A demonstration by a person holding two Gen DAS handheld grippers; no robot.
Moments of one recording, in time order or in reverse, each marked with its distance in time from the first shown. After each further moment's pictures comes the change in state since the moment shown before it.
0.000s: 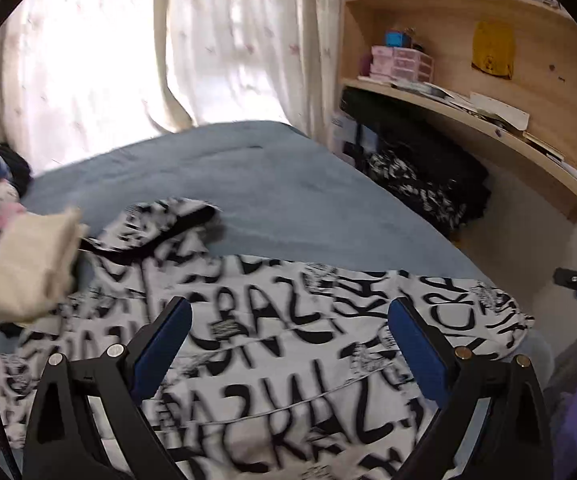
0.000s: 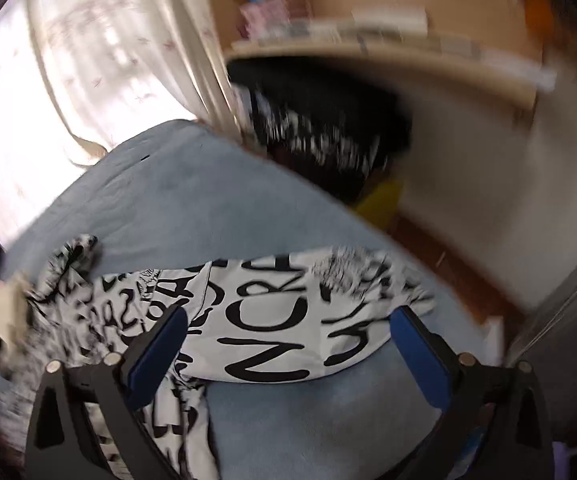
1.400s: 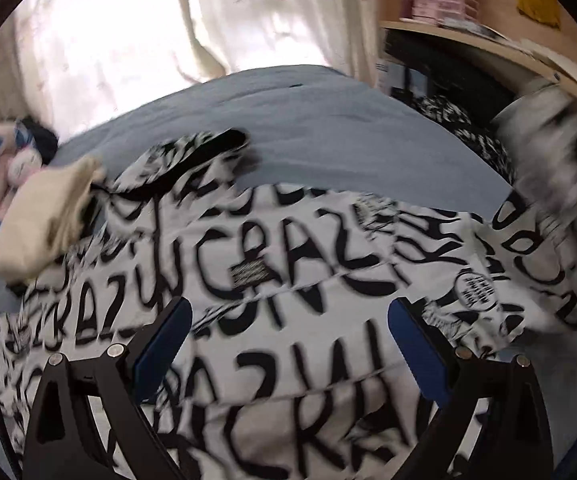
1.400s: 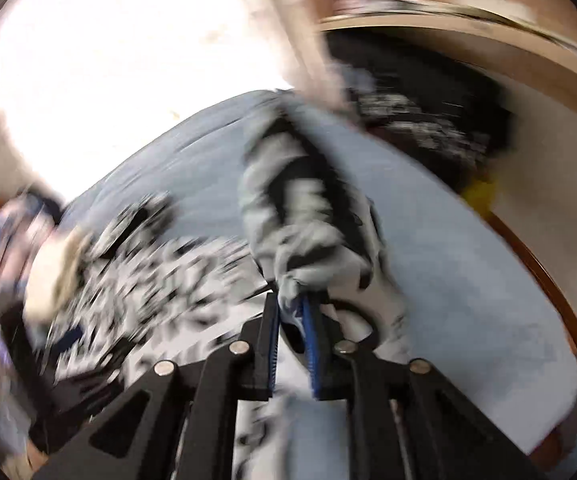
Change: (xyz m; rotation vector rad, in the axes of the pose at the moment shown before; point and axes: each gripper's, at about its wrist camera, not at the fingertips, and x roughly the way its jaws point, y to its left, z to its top) left arm 0.085 0.019 -0.067 -0.034 0.167 0.198; right arm 0.038 0.126 -0.063 -0.333 0.040 0.253
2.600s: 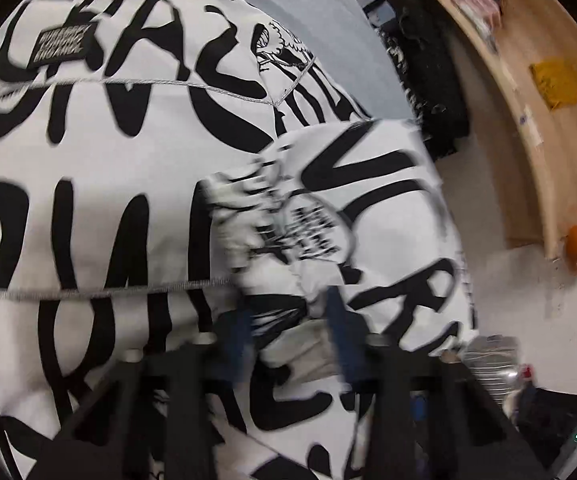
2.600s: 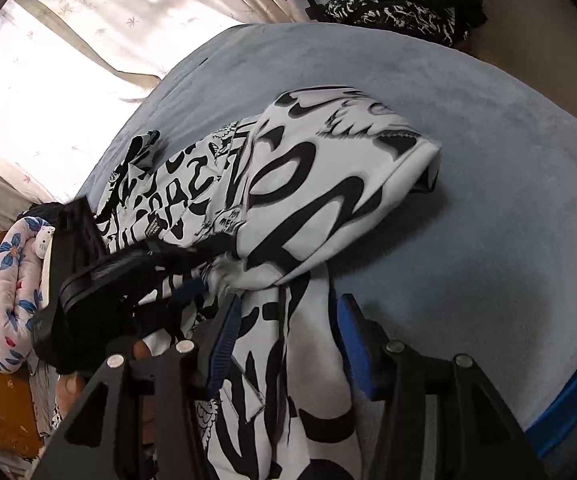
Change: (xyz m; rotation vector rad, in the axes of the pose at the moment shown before) left arm 0.119 -0.064 -0.049 -0.365 0.480 -0.629; right arm 0.025 -0.028 -0.123 0.339 0.131 0.050
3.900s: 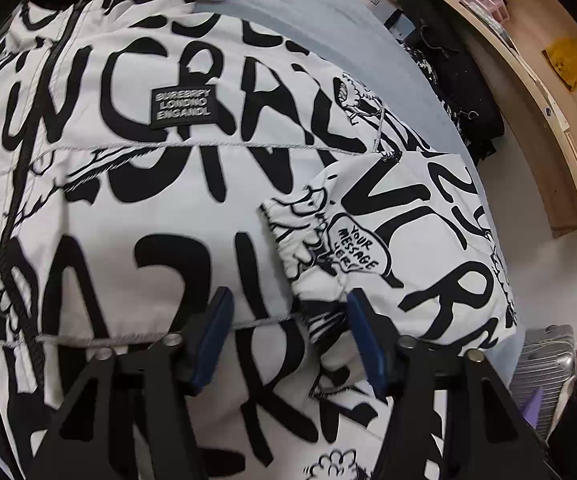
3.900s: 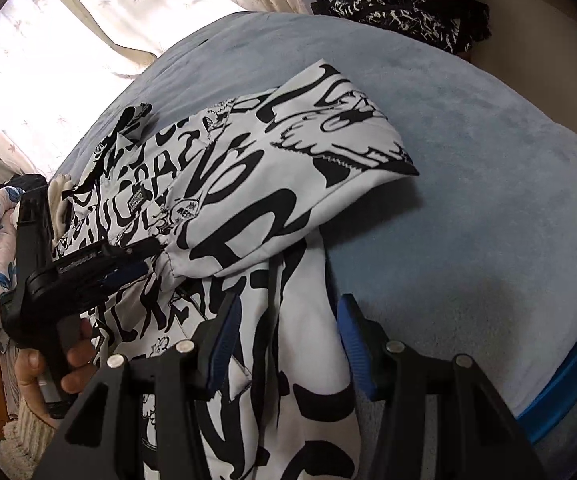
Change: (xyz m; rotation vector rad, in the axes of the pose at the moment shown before) left arm -0.068 0.056 -0.005 0.100 -0.094 0.160; right arm 0.009 0.010 -0.019 -0.087 0.032 -0.095
